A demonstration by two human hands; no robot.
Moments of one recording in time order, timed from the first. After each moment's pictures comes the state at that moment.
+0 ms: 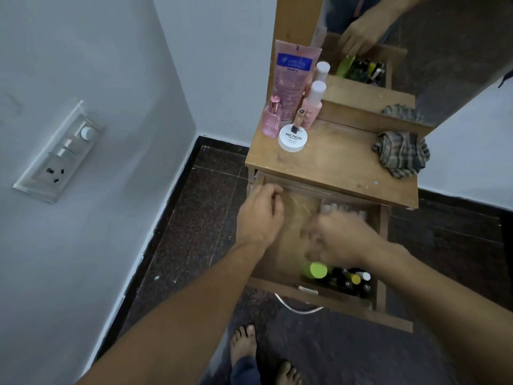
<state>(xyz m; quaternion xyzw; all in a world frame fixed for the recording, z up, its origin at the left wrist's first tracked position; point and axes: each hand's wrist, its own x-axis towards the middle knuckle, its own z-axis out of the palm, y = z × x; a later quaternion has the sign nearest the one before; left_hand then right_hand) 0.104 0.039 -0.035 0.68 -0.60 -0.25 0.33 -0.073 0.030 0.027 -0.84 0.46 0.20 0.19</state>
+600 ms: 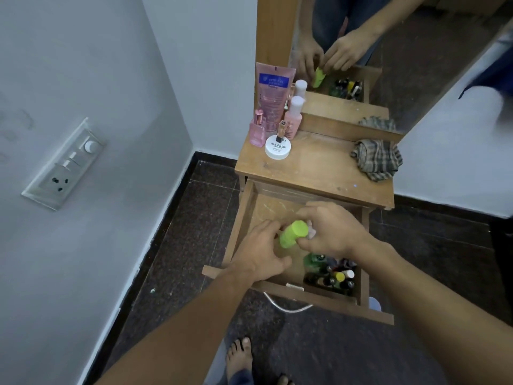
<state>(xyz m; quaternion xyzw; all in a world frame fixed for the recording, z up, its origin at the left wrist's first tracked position) 0.091 0.087 -0.039 0.59 -0.69 -0.37 0.19 -0.087 0.033 0.042 -0.85 0.48 0.01 0.22</state>
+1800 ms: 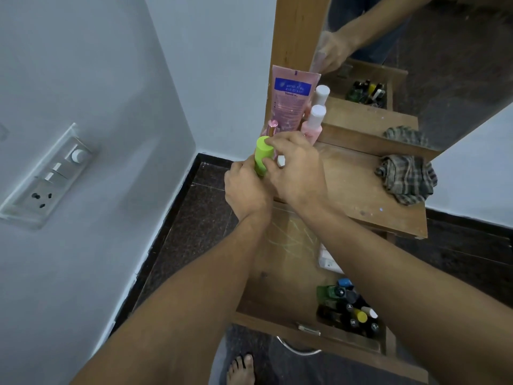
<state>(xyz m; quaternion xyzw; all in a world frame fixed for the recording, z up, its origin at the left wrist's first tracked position) 0.108 -0.060 -0.009 0.81 -0.44 -0.15 0.35 0.022 -0.081 0.033 -0.76 0.53 -0.35 0.13</state>
